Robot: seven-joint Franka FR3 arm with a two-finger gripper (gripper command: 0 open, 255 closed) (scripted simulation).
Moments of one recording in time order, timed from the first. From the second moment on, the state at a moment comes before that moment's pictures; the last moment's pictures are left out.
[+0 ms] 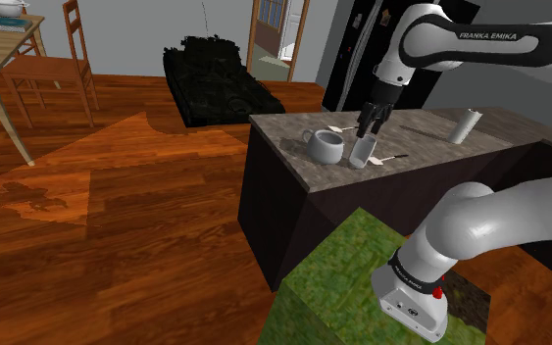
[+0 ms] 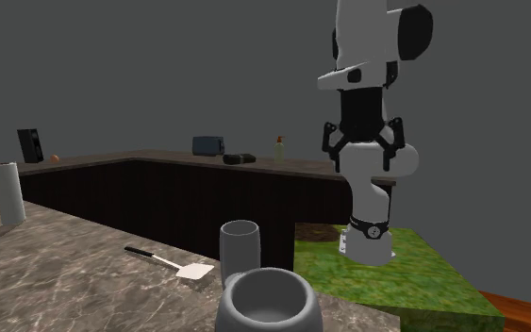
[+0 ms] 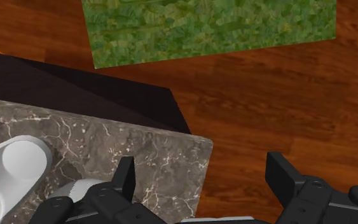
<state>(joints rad) -0.06 -0.69 -0.26 -2.47 -0.10 1.73 -0.14</state>
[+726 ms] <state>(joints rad) -0.08 -0.41 -0.49 -2.38 -0.17 1.95 -0.44</state>
